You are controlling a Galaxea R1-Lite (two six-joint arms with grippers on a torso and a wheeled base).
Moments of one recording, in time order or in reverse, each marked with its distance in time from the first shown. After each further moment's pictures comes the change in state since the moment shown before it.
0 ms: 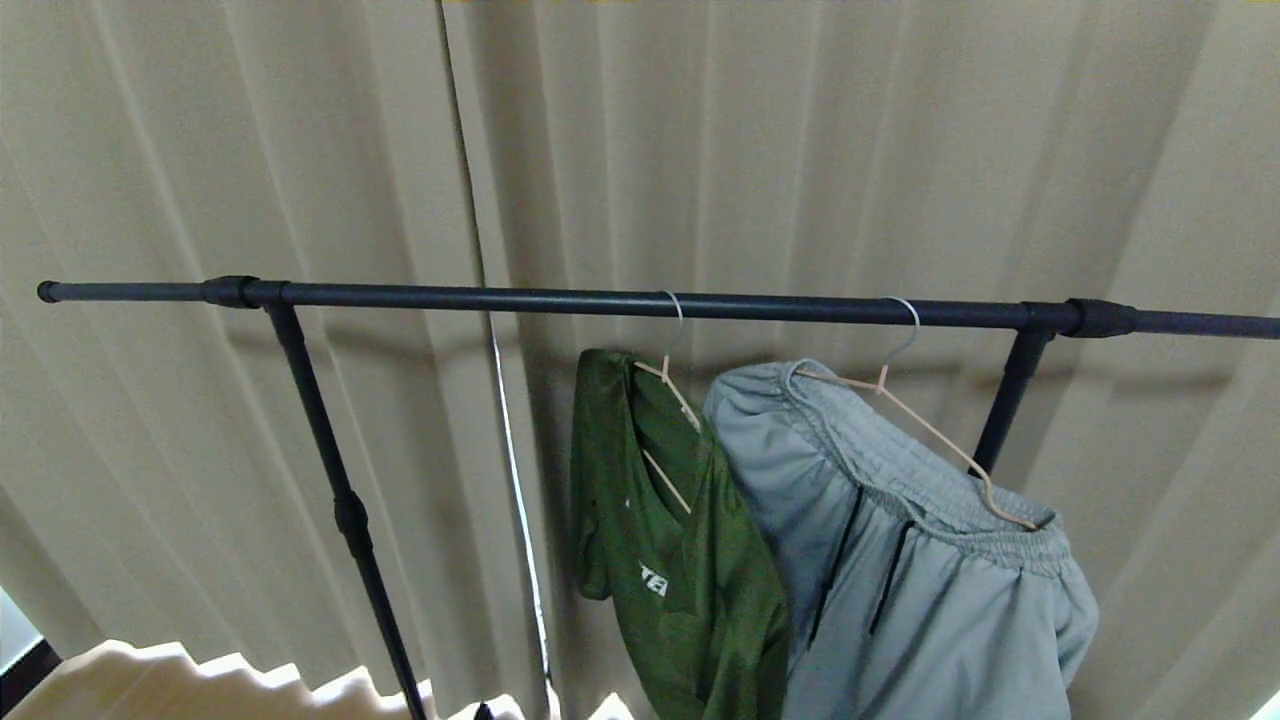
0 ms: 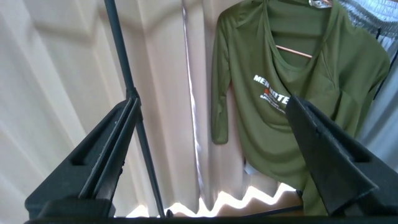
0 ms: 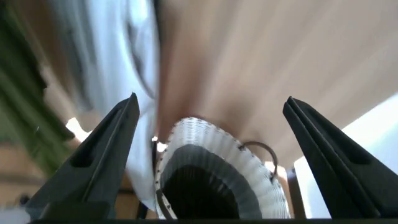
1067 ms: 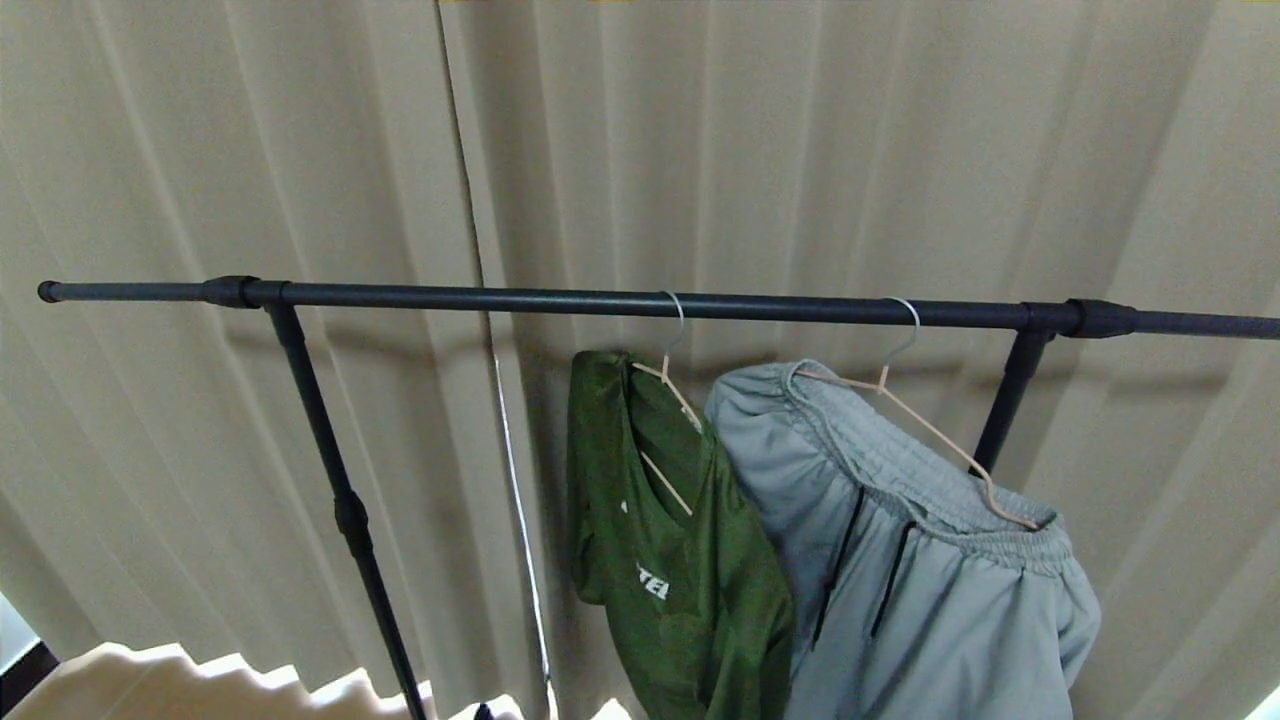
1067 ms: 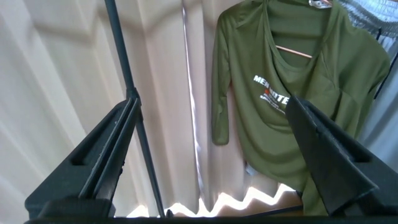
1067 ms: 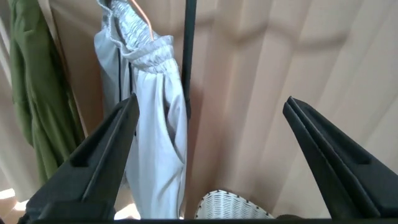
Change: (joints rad) left arm -0.001 0.000 0.000 0.000 0.000 0.000; right arm 0.011 -0.136 0.123 -0.284 0.199 0.045
